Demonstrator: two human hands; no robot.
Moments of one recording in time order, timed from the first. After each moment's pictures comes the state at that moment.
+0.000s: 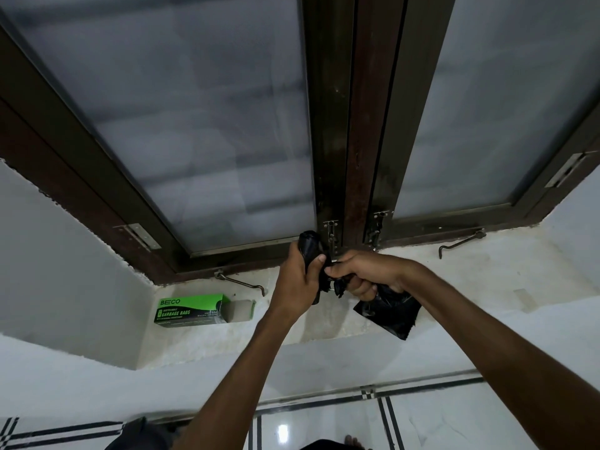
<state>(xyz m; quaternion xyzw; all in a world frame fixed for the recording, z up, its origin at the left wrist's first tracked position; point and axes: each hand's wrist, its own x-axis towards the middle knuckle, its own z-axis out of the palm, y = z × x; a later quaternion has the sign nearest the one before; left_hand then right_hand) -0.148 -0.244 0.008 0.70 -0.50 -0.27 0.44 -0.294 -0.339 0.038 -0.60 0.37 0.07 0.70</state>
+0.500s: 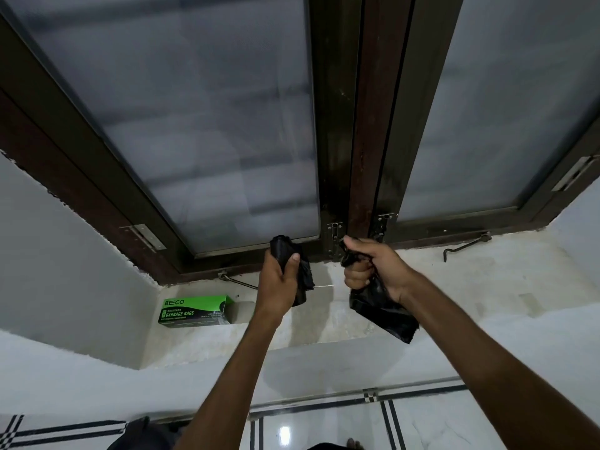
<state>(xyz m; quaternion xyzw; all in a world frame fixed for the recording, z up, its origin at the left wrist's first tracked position) -0.124 -0.238 0.001 0.74 -0.34 -0.31 0.50 -0.295 -0.335 0.019 -0.36 0.24 -0.20 0.88</state>
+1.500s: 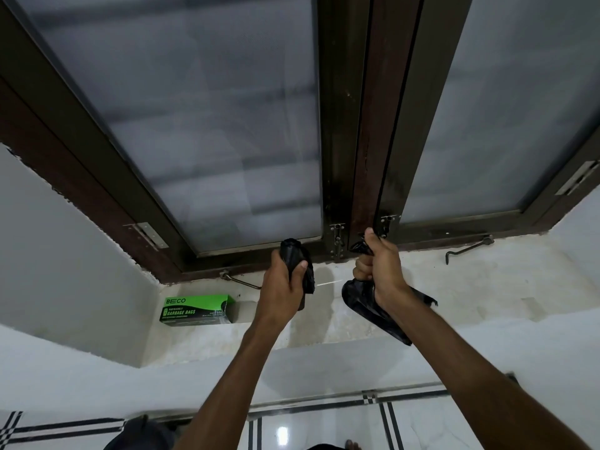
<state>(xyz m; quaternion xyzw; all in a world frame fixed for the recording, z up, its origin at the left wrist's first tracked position) -0.127 -0.231 0.001 0.76 -0.46 -0.23 0.39 -0.277 -0.328 0.003 -0.44 0.45 -0.42 0.66</state>
